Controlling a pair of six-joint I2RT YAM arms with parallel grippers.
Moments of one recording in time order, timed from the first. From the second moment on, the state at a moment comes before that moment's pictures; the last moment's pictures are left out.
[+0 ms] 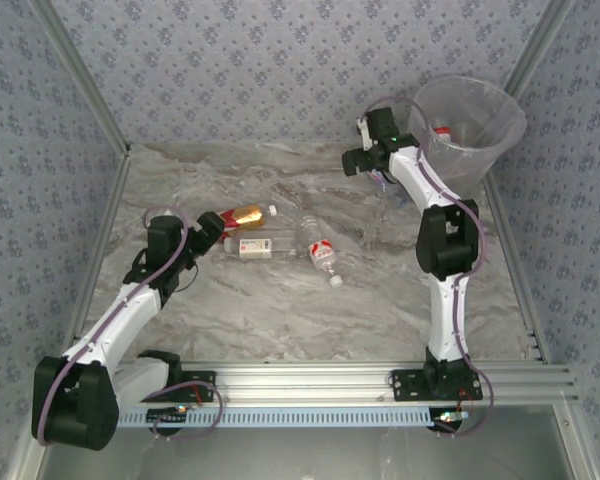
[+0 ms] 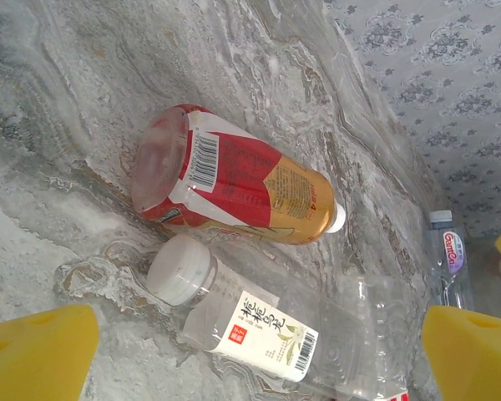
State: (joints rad) left arm -0.20 1.04 0.58 -0.11 0.11 -0.95; right arm 0.23 2.22 2.02 -0.71 0.09 -0.04
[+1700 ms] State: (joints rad) left arm -0.20 1.15 0.59 -0.09 0.15 -0.93; right arm 0.22 2.49 2.25 -0.95 0.06 0.06
